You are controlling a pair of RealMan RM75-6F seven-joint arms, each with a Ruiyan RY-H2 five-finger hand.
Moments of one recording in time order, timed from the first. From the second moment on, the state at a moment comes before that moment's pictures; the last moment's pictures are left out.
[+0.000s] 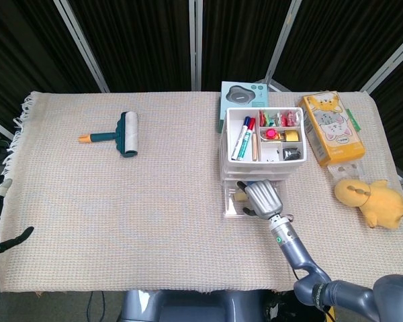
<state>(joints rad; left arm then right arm) -0.05 -1.16 -0.08 -1.67 1.54 1.63 0.05 0.65 -1.71 0.08 -1.19 -1.35 1.16 -0.19</state>
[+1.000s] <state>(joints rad) -0.05 -1.16 -0.08 -1.67 1.54 1.61 0.05 0.66 -1.80 0.11 -1.01 -1.40 1.13 -0.11</state>
